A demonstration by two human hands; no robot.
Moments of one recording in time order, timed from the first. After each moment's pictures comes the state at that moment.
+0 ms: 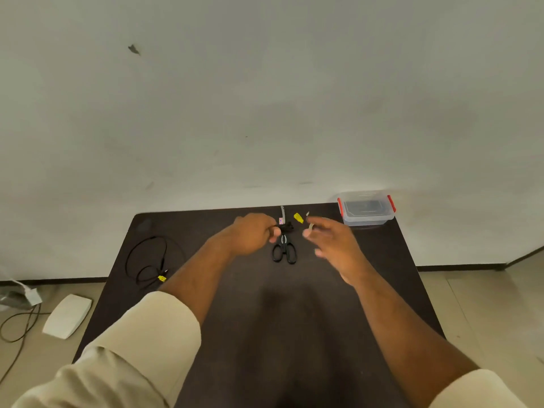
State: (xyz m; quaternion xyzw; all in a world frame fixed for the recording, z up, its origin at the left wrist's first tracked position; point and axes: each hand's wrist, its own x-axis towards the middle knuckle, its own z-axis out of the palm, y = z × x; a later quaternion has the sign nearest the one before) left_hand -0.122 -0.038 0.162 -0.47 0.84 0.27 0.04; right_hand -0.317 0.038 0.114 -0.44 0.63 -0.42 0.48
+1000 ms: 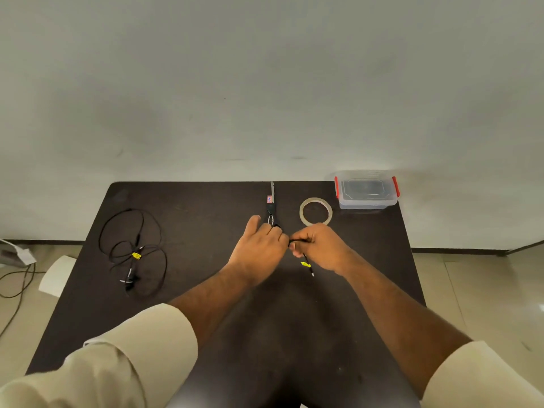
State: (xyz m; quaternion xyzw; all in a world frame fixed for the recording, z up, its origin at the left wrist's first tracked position) left_hand -0.177 0.001 0.055 -0.41 0.91 -0.07 0.08; right_hand -0.349 0.009 0.053 -0.57 0.57 -0.23 0.55
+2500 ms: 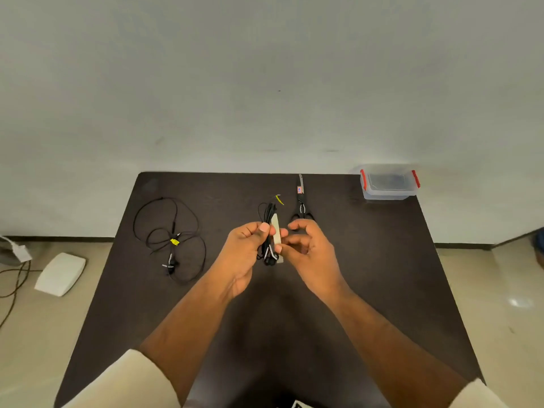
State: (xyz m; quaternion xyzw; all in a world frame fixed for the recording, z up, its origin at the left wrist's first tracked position) left_hand -0.044 0.045 0.111 -0.50 0.35 0.70 -0.37; right_hand -0.186 0.083 0.086 -0.47 0.60 -0.47 0.45
